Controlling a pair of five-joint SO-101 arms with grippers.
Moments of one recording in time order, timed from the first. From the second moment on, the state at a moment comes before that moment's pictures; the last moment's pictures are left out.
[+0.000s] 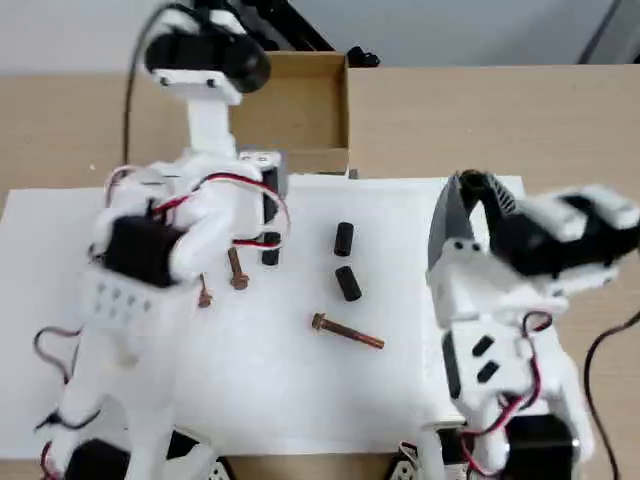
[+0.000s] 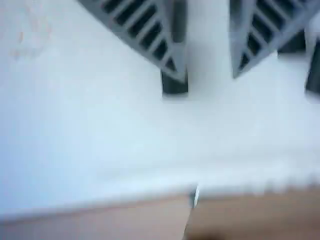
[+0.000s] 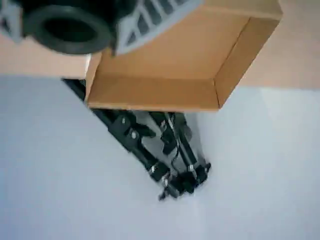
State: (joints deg) left arm 17.3 -20.5 -2.9 81.1 21.0; right arm -7.3 -74.3 38.7 49.0 -10.1
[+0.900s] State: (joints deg) left arm 34.6 8.5 -2.4 98.8 -5.0; right arm -5.2 -54.7 23.7 58.0 -12.0
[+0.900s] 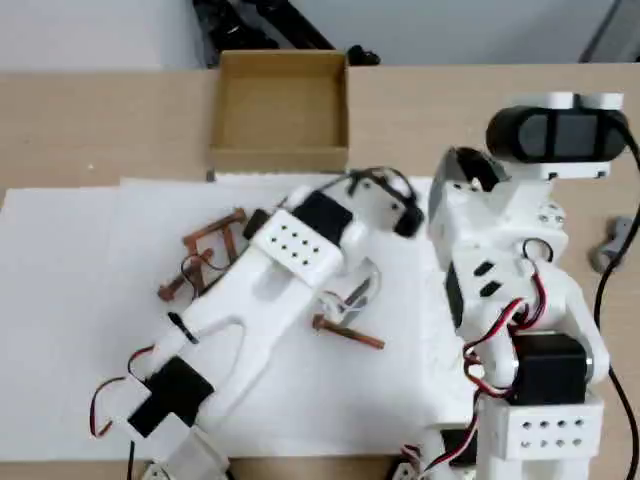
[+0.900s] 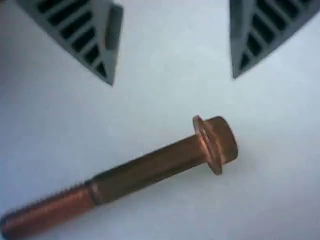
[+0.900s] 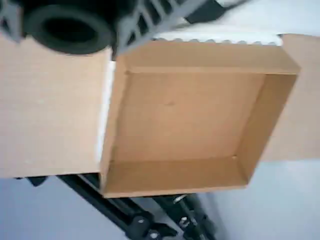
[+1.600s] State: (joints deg) left arm 38.4 8.6 11.6 82.5 -36.4; right arm -4.7 -54.7 23.7 58.0 -12.0
